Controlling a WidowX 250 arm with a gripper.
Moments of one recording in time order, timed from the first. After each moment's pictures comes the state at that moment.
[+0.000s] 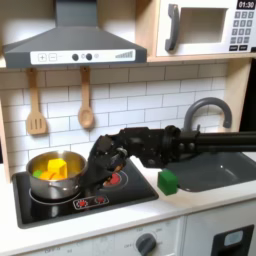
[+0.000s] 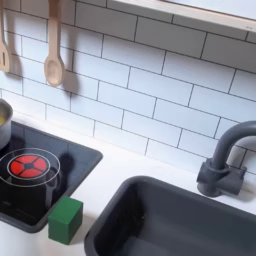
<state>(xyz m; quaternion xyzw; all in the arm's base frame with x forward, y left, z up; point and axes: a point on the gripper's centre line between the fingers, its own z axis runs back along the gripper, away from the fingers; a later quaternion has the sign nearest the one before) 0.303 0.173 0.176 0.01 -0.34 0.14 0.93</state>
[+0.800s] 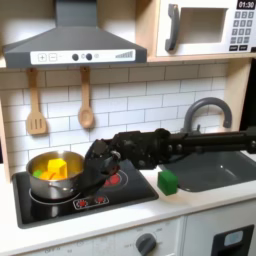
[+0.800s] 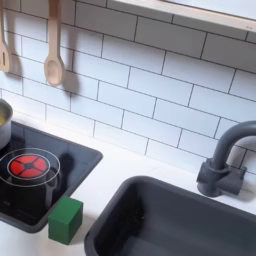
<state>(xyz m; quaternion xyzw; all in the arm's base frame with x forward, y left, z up) 0.318 0.179 0.159 0.03 -0.33 0.14 0.93</state>
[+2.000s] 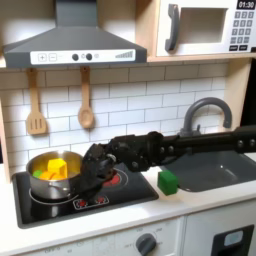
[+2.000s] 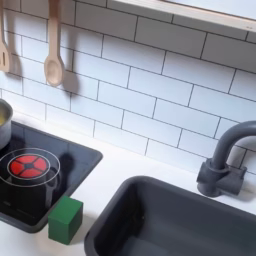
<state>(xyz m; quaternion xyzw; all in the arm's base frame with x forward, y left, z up) 0.327 0.182 0.144 0.04 -0.32 0.14 0.94</state>
